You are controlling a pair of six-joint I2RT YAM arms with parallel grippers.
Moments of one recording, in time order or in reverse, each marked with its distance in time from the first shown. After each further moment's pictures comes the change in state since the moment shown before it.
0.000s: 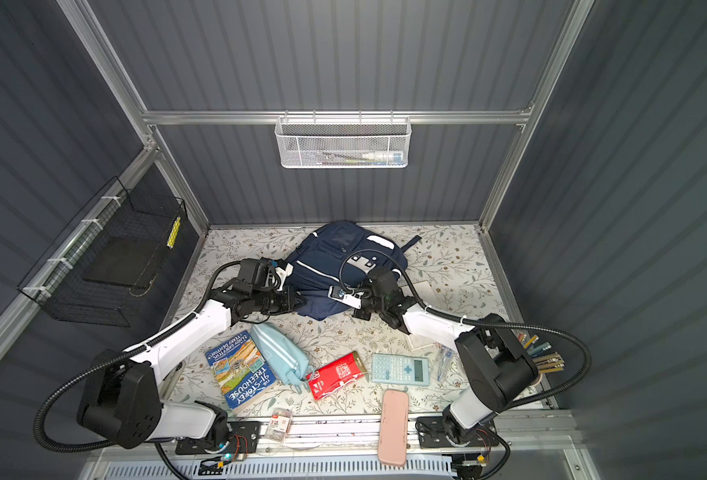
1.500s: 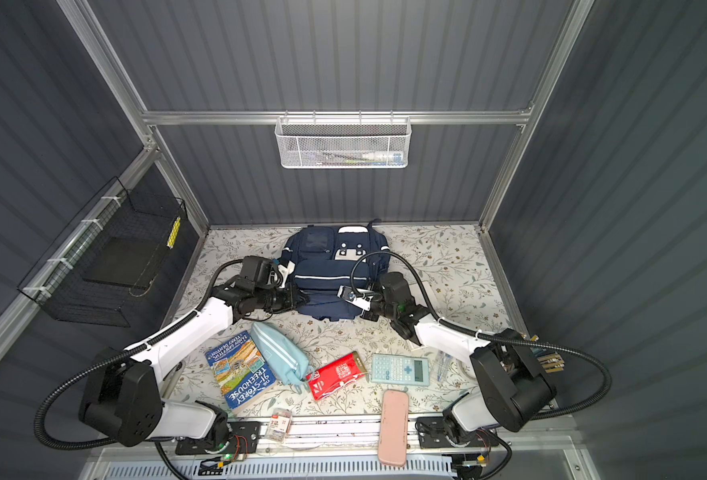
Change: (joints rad) left arm 0.015 0.032 0.045 -0.021 0.027 -0.028; right arm -0.035 -0.126 -0.133 0.123 0.050 0.002
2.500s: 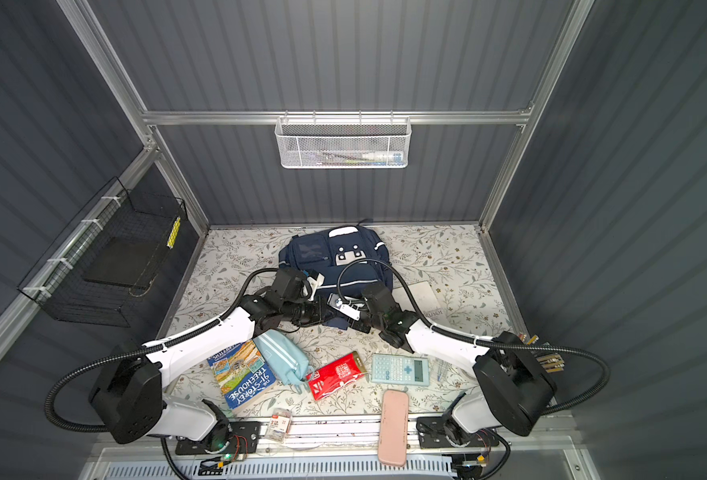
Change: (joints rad) left arm -0.314 0.036 -0.014 0.138 -0.075 -0.262; right arm 0.174 -0.016 0.023 -0.161 0.231 0.134
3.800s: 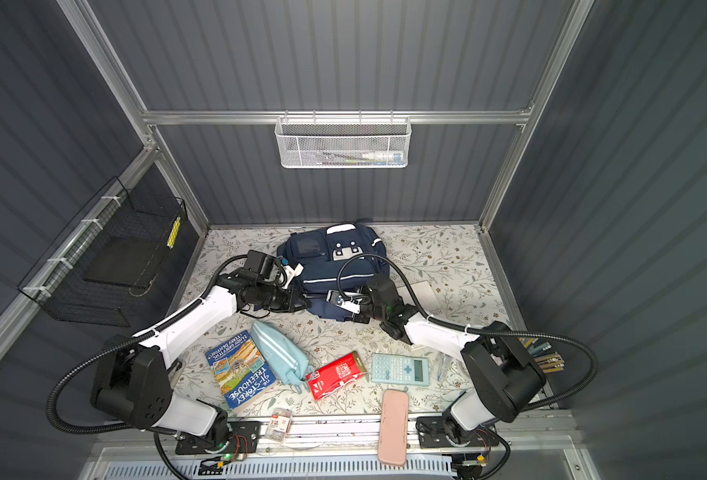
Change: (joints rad) left arm 0.291 0.024 0.105 -0.318 0.142 0.477; right arm -0.095 0.077 0.023 0.134 -0.152 -0.146
